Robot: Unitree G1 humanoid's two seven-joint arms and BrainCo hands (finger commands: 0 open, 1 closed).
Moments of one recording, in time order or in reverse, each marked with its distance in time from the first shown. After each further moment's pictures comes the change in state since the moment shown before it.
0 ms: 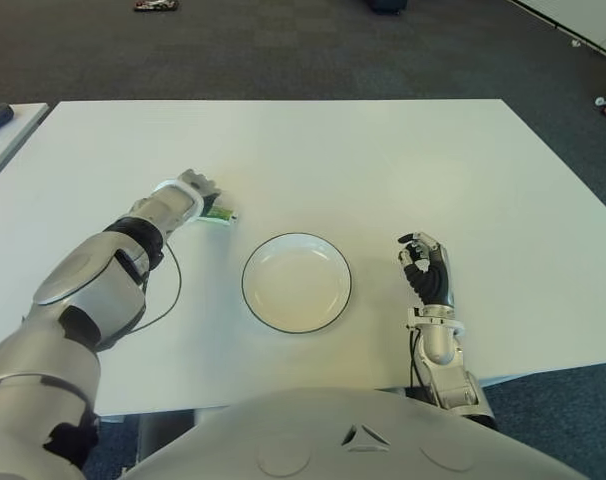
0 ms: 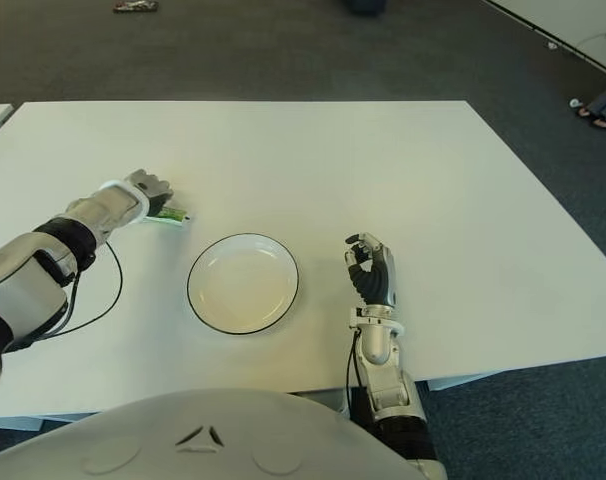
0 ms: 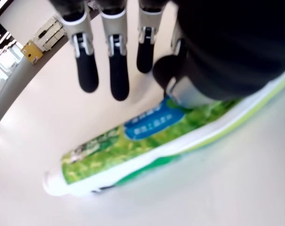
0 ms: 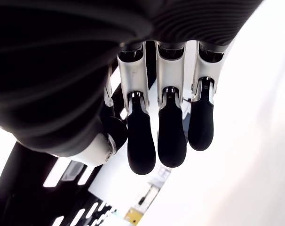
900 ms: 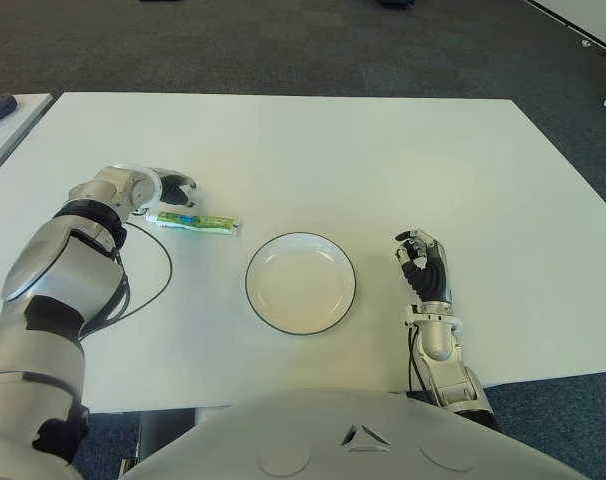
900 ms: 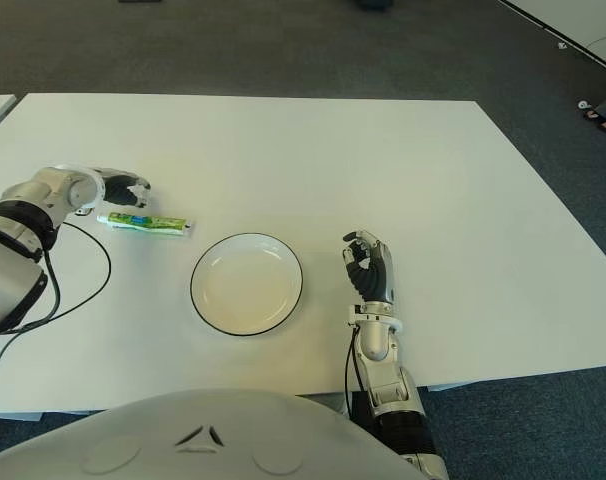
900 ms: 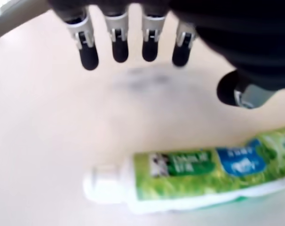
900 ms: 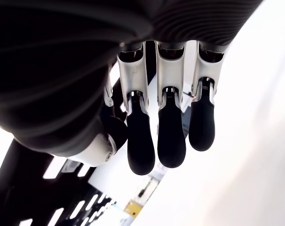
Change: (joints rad) left arm -0.082 0.109 0.285 0.182 -0.224 -0.205 -0.081; right arm -0.030 -0.005 0.012 0.017 0.001 -0.004 0.000
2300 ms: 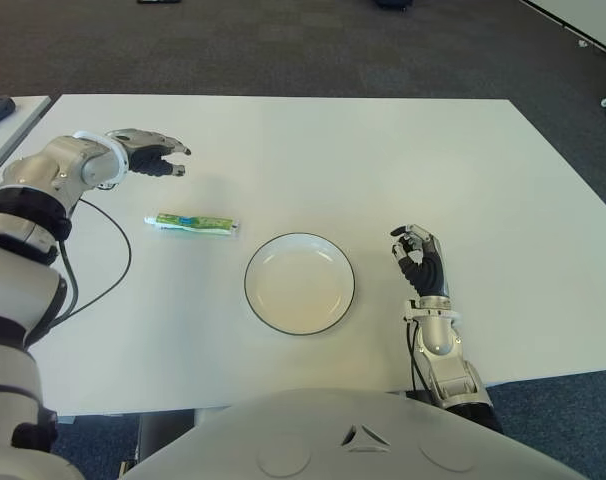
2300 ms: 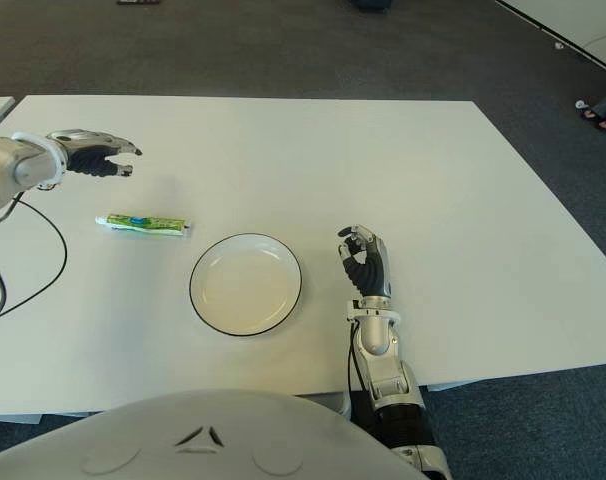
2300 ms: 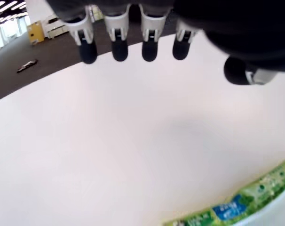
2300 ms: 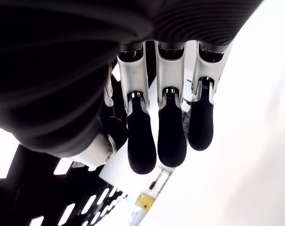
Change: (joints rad) left arm 0.083 0.238 0.077 -0.388 0.015 -0.188 -0.063; right arm -0.034 -0.010 -0.001 0.028 0.039 -0.040 0.052
